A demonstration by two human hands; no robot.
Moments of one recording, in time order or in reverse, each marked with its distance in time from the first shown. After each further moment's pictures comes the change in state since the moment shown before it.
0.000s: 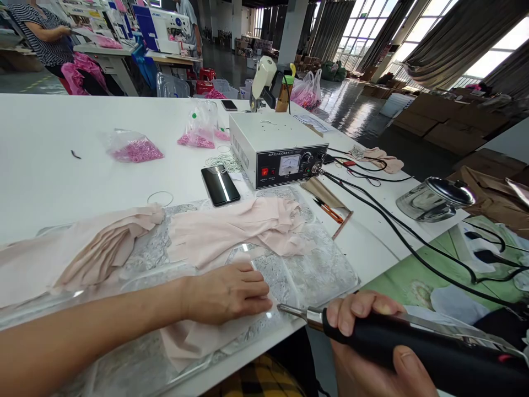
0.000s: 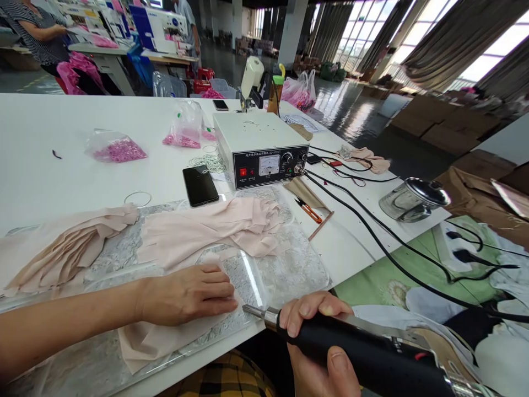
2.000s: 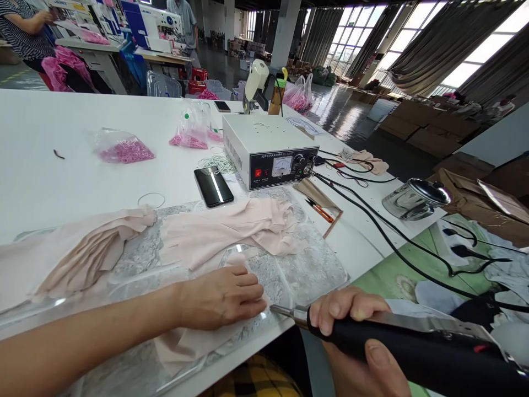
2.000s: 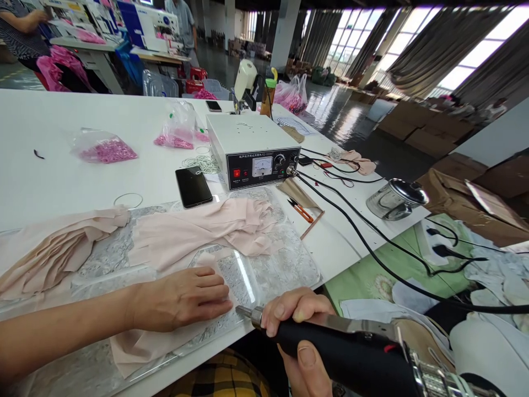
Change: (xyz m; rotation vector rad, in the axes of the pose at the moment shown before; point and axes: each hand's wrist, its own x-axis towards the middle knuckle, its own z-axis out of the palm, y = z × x) left_hand 0.001 0.006 -0.001 0.098 0.045 0.025; right_hand 0.001 -0.009 0.007 -0.041 -0.261 -0.047
